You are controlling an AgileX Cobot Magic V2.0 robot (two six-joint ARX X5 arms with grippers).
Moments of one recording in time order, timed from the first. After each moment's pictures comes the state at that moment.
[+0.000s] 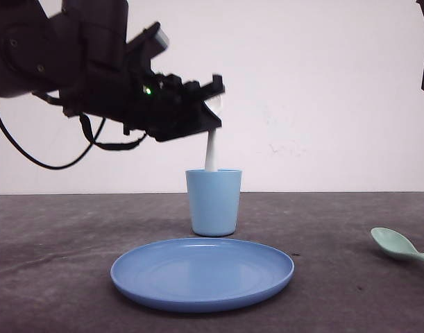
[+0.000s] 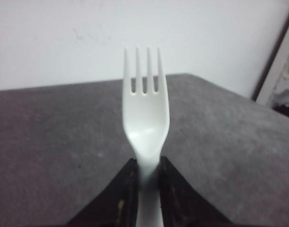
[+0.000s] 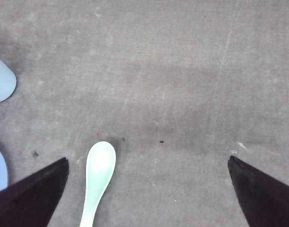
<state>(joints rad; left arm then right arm) -0.60 1.80 0.84 0.89 0.11 -0.12 0.07 0.98 0.92 -0.78 -0.13 0.07</state>
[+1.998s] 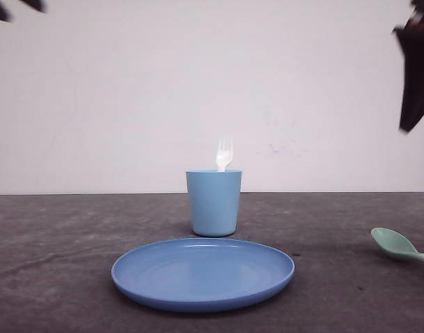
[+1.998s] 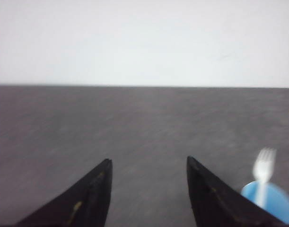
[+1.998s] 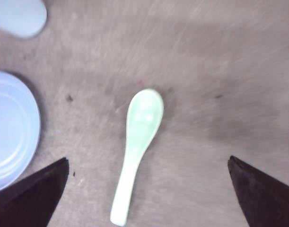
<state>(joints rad) -0.23 0.81 0.84 -0.29 -0.06 -0.12 0.22 1.05 0.82 -0.79 -0.18 0.15</state>
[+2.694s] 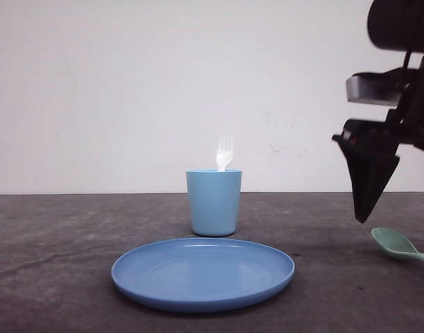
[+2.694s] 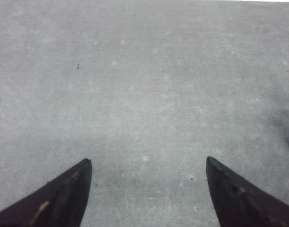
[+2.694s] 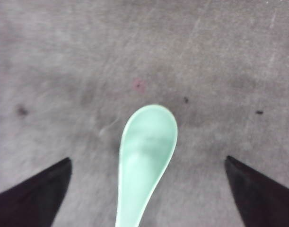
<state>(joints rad) -0.13 0.73 0.84 -0.64 -0.08 -0.07 0.38 1.37 0.79 -0.56 0.01 0.25</state>
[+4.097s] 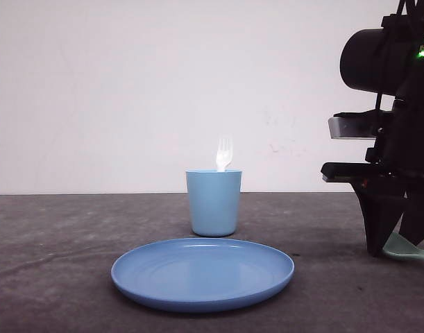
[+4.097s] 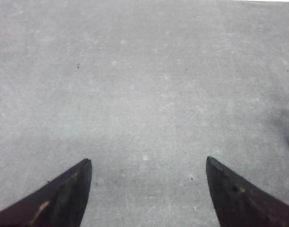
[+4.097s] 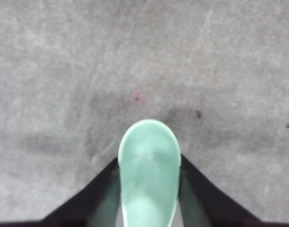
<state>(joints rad) -0.13 0.73 0.84 -0.64 -0.08 -0.07 0.41 1.51 0.79 -0.46 0.03 0.32</state>
